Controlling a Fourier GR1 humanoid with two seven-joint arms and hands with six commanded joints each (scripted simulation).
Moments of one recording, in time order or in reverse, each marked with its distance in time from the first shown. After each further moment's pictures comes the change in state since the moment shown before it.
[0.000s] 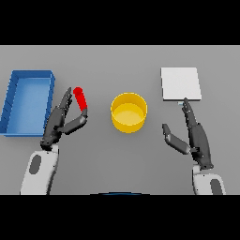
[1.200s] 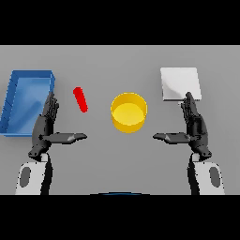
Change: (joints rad) left arm 0.129 -0.035 0.078 -0.119 0.154 0.005 -0.057; right arm -0.125 0.065 -0.114 0.146 -0.198 0.015 0.112
